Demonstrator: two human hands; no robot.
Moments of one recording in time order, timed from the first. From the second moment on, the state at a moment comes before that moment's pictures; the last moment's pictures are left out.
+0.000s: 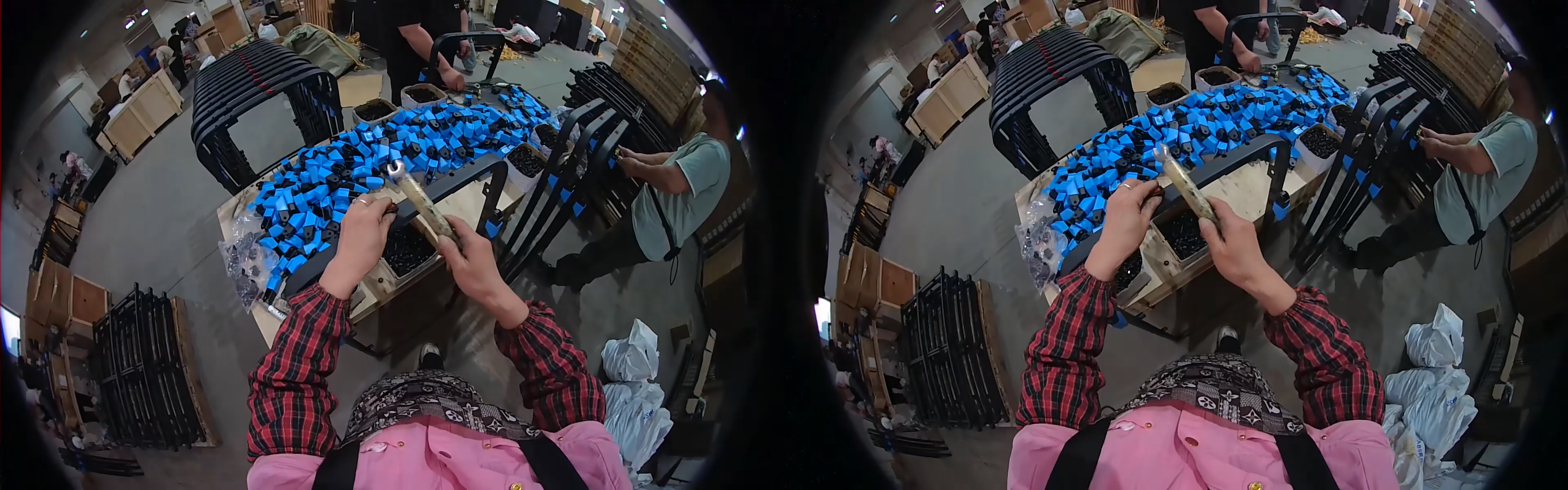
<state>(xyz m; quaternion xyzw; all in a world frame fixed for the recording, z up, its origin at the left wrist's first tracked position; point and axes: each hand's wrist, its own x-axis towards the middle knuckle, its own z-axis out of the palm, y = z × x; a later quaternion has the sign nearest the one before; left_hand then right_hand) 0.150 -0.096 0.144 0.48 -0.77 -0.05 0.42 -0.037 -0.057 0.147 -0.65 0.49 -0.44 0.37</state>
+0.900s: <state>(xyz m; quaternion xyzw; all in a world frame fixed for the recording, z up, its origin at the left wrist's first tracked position) 0.165 -0.092 0.155 0.48 -0.74 -0.16 0.45 0.019 -0.136 0.158 -0.64 0.47 -0.38 0.47</state>
